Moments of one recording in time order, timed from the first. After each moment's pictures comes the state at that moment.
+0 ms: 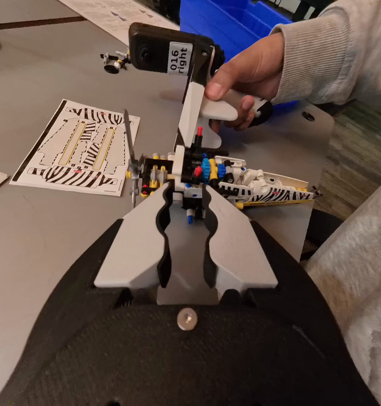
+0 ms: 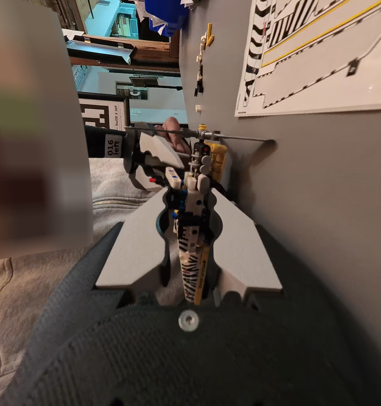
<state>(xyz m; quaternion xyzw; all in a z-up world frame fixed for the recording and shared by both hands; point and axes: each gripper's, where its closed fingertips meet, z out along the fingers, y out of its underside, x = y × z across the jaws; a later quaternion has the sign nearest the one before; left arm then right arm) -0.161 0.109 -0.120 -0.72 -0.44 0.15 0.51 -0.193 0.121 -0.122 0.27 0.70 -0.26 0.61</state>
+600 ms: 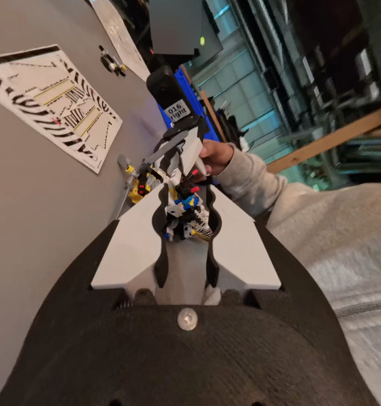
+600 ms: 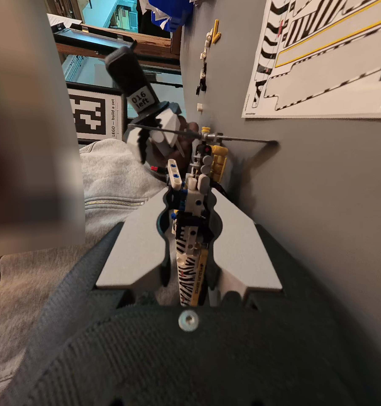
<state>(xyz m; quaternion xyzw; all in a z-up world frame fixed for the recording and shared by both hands) -0.158 0.083 -0.086 -0.48 -0.55 -0.10 0.68 -0.186 0.116 -0.120 0.25 0.71 -0.28 0.60</state>
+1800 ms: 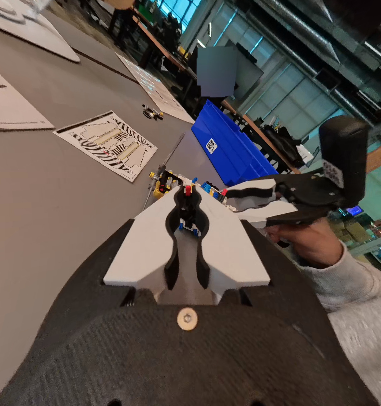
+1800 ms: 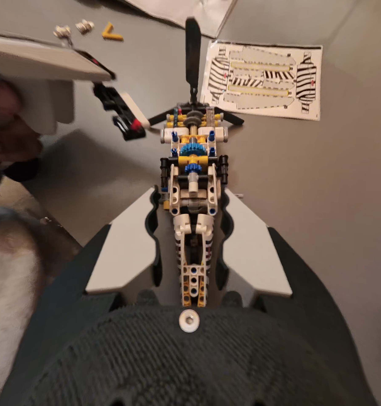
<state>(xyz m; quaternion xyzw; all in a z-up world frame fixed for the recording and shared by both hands) -0.138 0.064 -0.083 -0.50 -0.55 0.10 0.66 -0.150 0.151 -0.131 0.24 0.90 -0.36 -0.07</state>
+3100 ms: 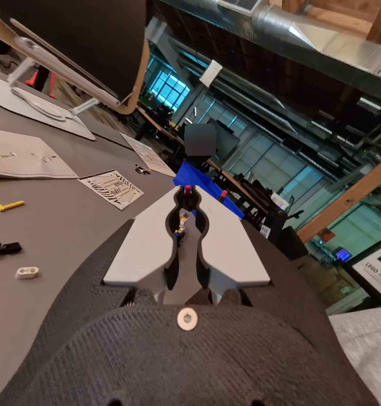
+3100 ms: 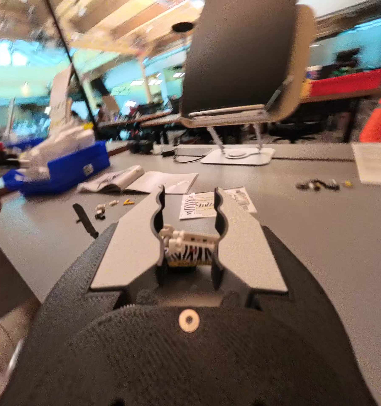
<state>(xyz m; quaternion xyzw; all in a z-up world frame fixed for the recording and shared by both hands) -0.045 0.011 0.006 -0.40 -0.51 0.17 0.74 -0.171 0.178 -0.044 0.27 0.63 -0.71 -0.17</state>
